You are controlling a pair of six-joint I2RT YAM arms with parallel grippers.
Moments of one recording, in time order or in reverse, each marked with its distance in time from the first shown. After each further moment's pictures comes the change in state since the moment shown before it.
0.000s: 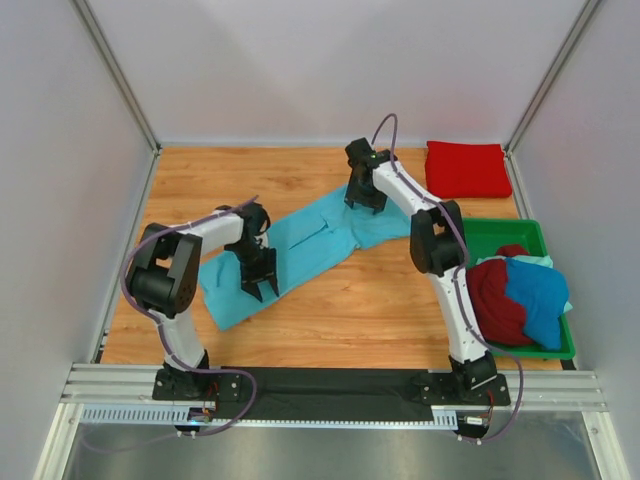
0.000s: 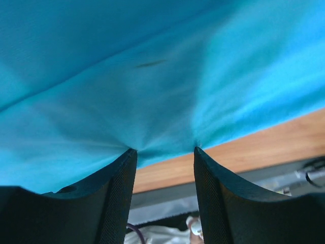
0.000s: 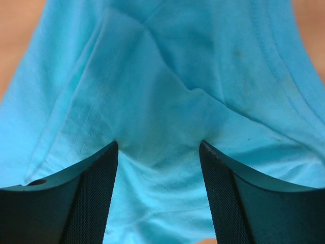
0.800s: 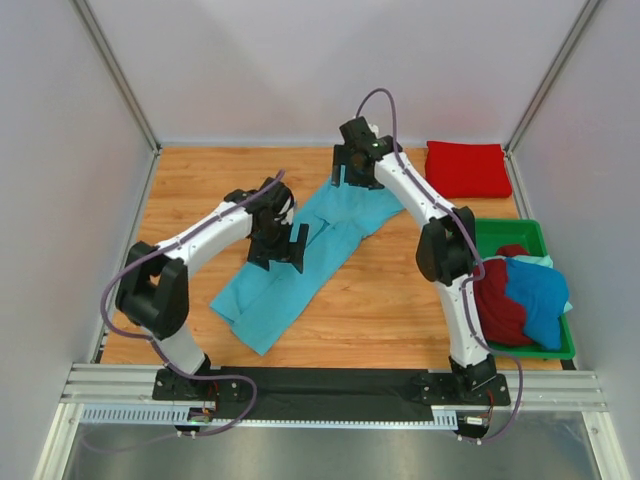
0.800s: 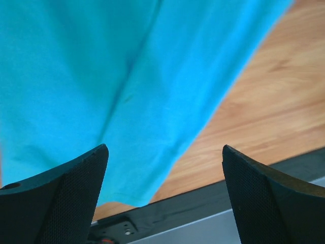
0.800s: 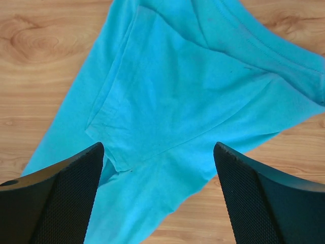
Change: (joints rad) left arm -0.240 -0.195 0.192 -0.015 -0.070 0.069; right arm 0.049 -0.114 0.134 0.055 -0.019 -0.242
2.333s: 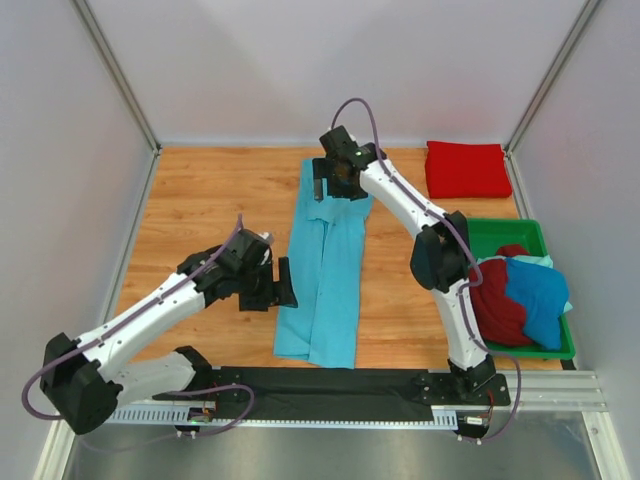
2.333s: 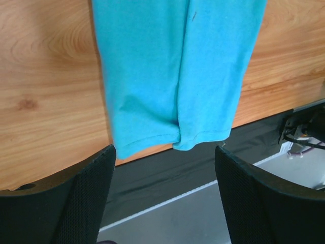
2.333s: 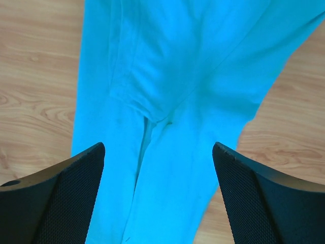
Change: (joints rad) left arm -0.168 -0.541 -0.454 0.106 -0.050 -0.380; right arm 0.103 -0.039 -0.036 -0.031 -0.070 -0.034
